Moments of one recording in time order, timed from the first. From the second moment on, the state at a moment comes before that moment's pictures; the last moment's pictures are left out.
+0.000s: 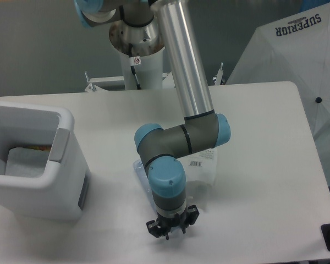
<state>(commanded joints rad) 2.32 -2.31 -1.41 -0.78 1.60 -0.02</state>
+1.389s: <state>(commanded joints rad) 2.34 -2.18 -1.33 -0.77 1.56 -0.03</state>
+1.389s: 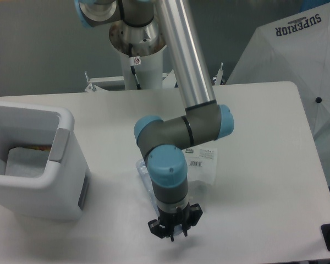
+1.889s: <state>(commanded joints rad) 2.35 -2.04 -1.21 -0.77 1.41 -0.04</state>
